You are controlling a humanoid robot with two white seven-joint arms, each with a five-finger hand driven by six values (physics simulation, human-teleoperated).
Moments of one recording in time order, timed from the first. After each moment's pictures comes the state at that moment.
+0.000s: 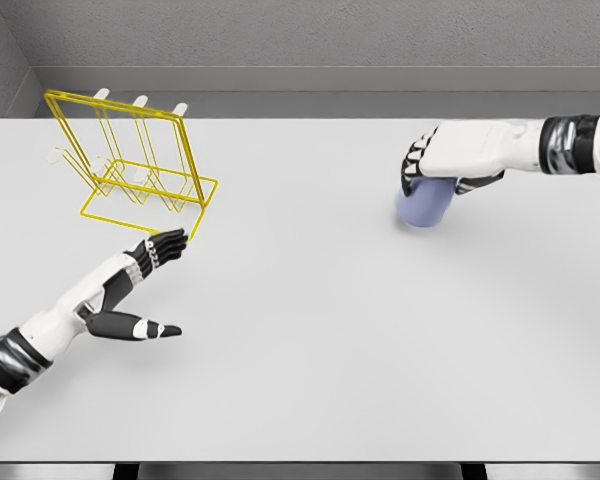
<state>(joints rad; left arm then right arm) -0.16 0.98 -0.84 -1.67 0.67 -0.53 -0.05 -1.12 -0.85 1.15 -1.39 0.41 -0.61 0.42</state>
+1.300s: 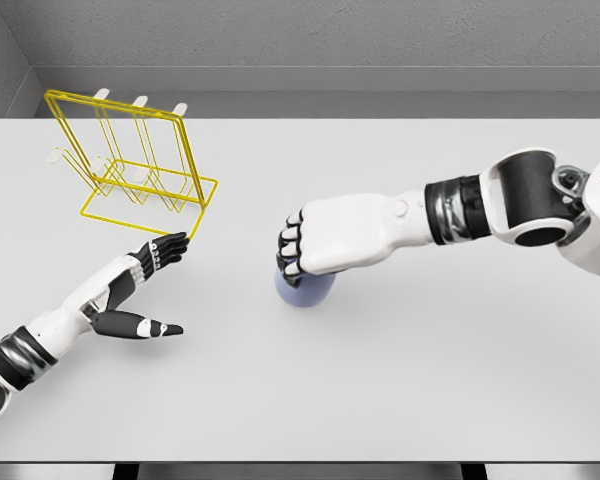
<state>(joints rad) -0.20 0.95 -0.88 -1.61 0.67 -0.52 -0.05 -1.07 -0.71 1.16 -1.75 0.47 -0.61 0.44</state>
